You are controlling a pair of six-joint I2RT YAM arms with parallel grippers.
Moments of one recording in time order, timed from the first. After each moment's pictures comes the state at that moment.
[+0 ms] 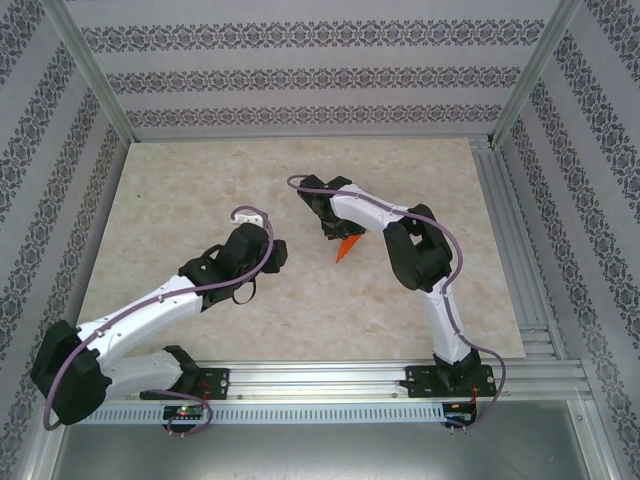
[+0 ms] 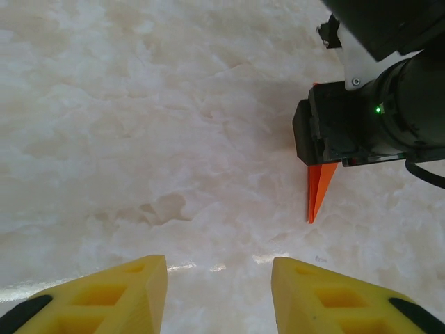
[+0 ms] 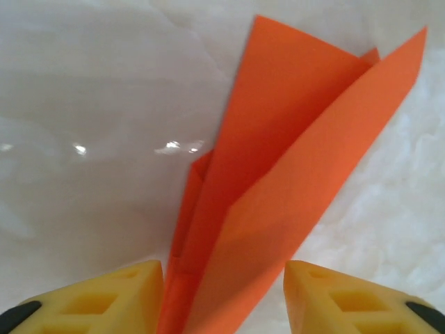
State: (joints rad) left arm -0.73 1.13 0.76 -0.34 -0.23 -0.66; right arm 0.65 2.26 1.80 -1.08 0.44 0.57
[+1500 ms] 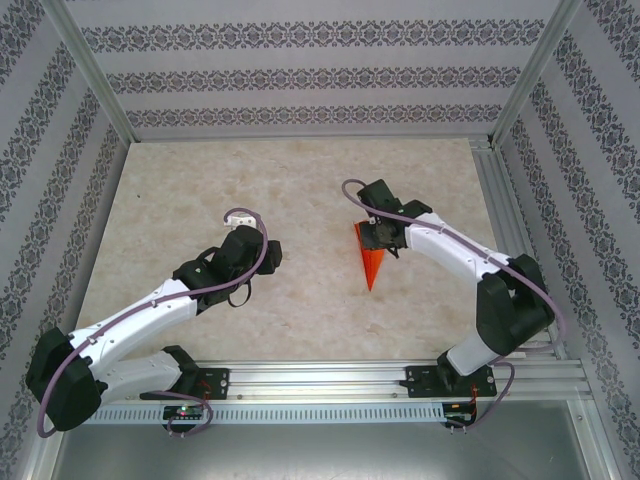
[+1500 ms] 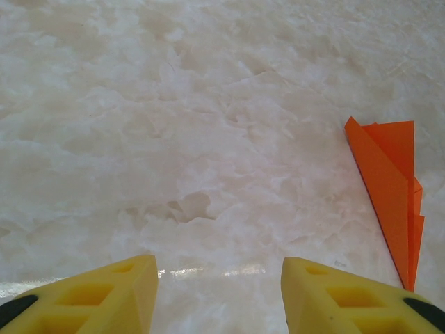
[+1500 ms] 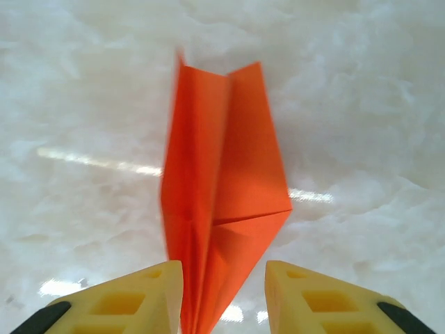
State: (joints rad) left arm -0.73 1.10 0.76 -0.39 -0.28 -0.68; right arm 0.55 1.55 1.14 -0.74 0.16 0.31
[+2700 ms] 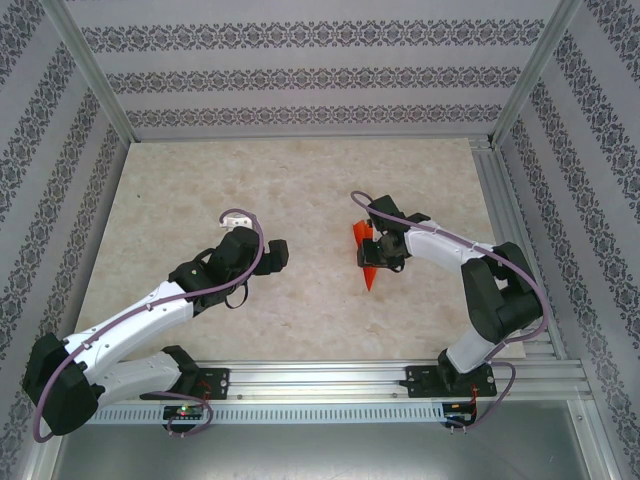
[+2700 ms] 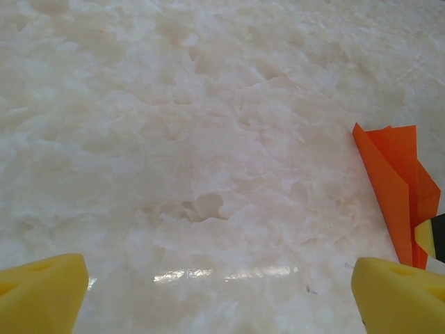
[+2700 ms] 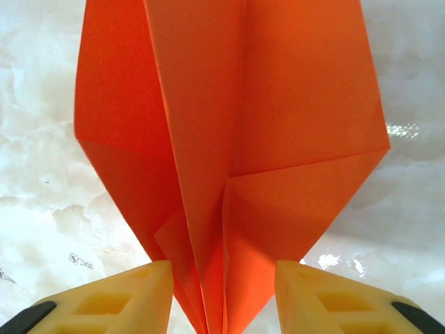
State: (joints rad) left arm -0.73 1.07 0.76 -0.43 -0.31 -0.68; right arm 0.45 1.64 0.98 -0.61 -0.11 0.40
